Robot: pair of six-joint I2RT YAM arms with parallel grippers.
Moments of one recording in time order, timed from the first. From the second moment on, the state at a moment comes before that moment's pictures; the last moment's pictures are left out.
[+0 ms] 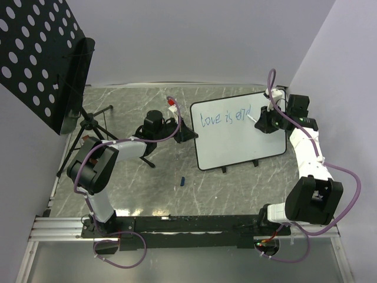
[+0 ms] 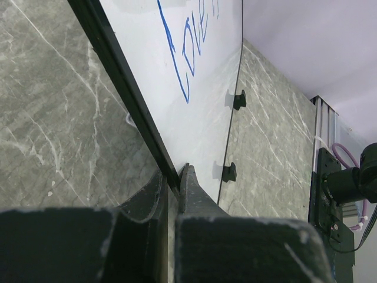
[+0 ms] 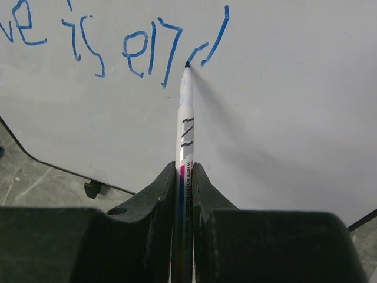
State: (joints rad) left arm -0.53 1.78 0.95 0.62 0.68 -0.38; right arm -0.19 1.36 1.18 -0.61 -0.58 -0.37
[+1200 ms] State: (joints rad) left arm -0.53 1.78 0.95 0.62 0.68 -0.38; right arm -0.19 1.36 1.21 -0.59 -0.53 -0.33
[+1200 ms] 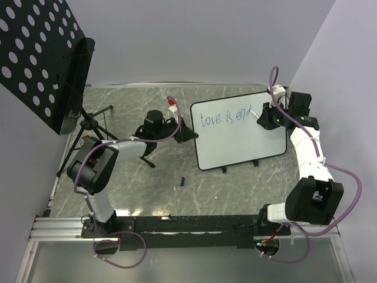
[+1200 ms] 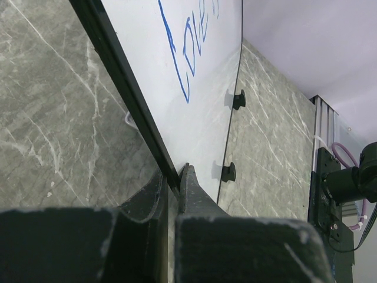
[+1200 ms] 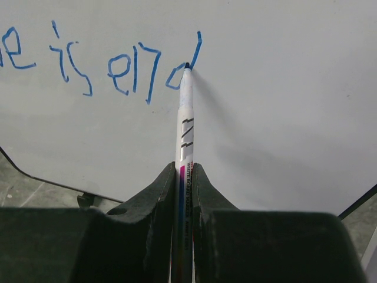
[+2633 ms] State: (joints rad) left arm -0.54 1.78 0.95 0.62 0.67 -0.38; right arm -0.22 1.32 1.15 -0.59 -0.52 -0.35
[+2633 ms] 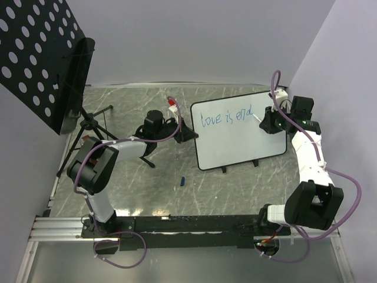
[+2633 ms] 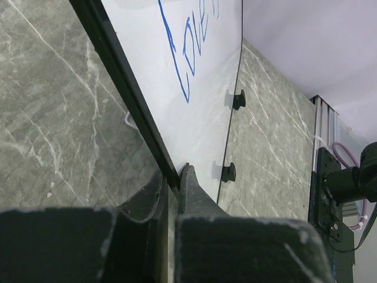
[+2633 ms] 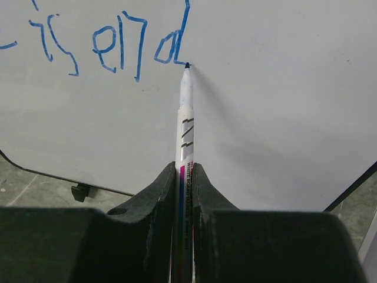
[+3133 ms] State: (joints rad) left arm -0.54 1.78 0.95 0.62 0.67 -0.38; right arm -0.23 1.24 1.18 -0.60 -0.56 -0.34
